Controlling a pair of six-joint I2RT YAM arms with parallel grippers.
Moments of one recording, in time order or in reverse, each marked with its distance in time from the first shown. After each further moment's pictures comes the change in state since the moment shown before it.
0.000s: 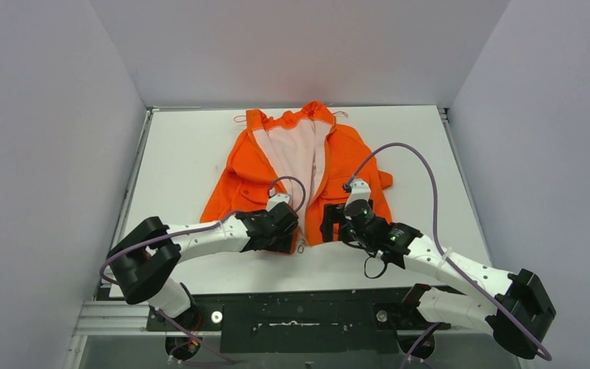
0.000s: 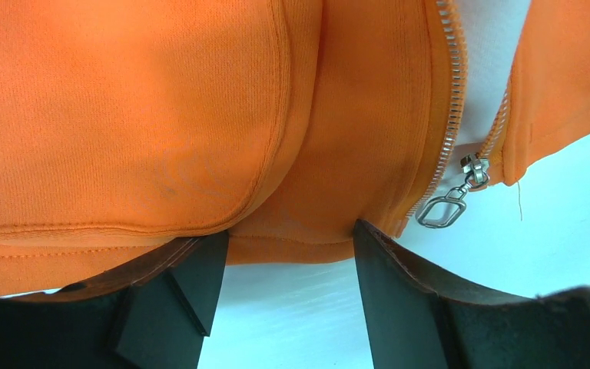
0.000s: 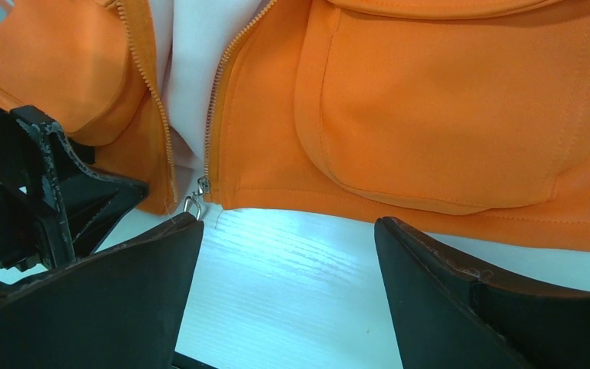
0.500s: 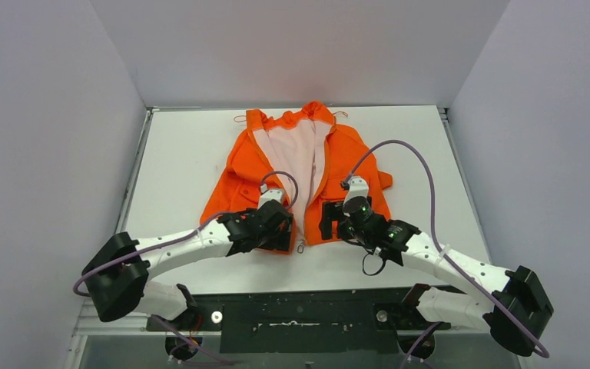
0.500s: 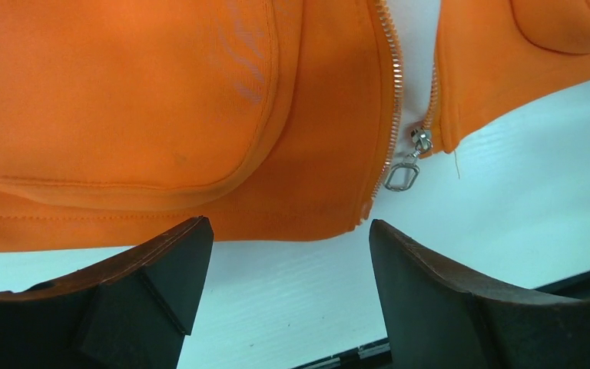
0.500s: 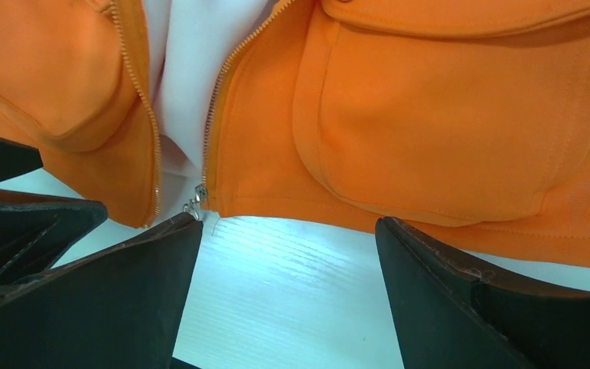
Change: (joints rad) left arm 0.000 -0.196 -0.020 -0.064 0.007 -0.006; right arm -0.008 0.029 0.034 0.006 -0.006 -0.033
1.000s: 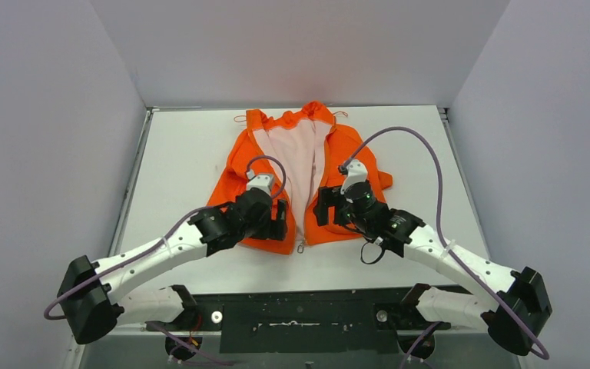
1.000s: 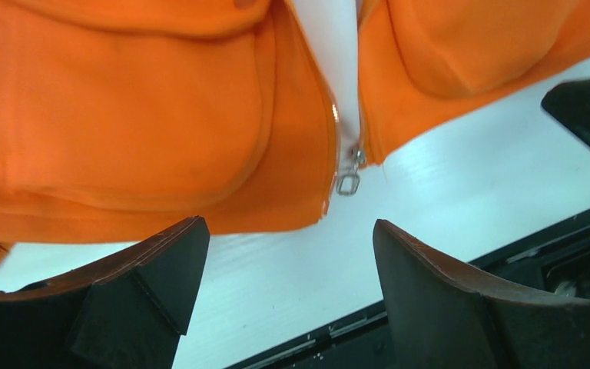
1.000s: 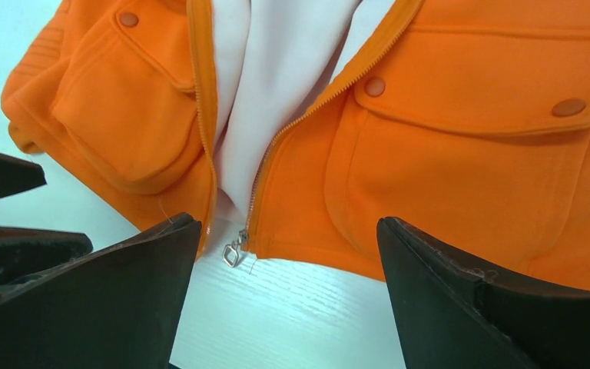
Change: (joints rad) left arm 0.080 -0.179 0.095 -0.065 0.034 0.062; right arm -0.041 0.015 0.136 0.014 -0.043 -0.079
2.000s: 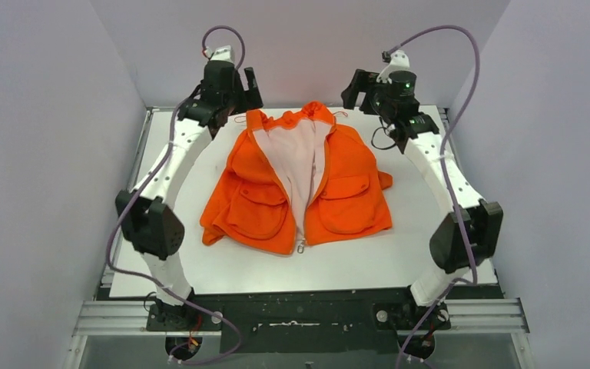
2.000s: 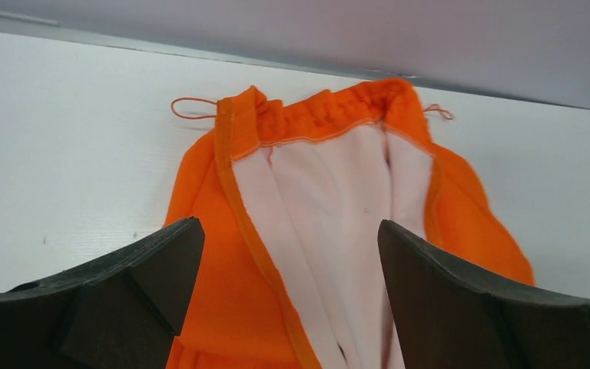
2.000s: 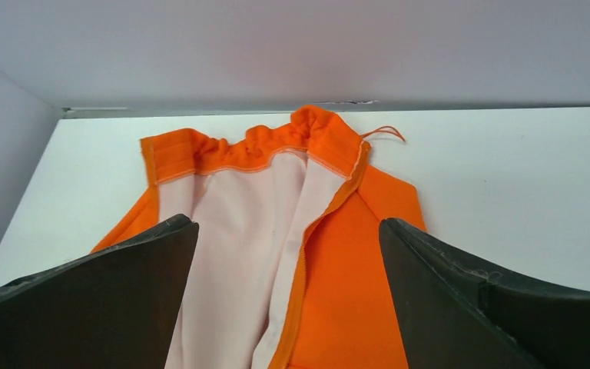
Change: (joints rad) left arm 0.551 0.739 1.050 -0.034 0.067 0.226; right arm -0.545 0.657 0.870 0.060 -0.271 -0.143
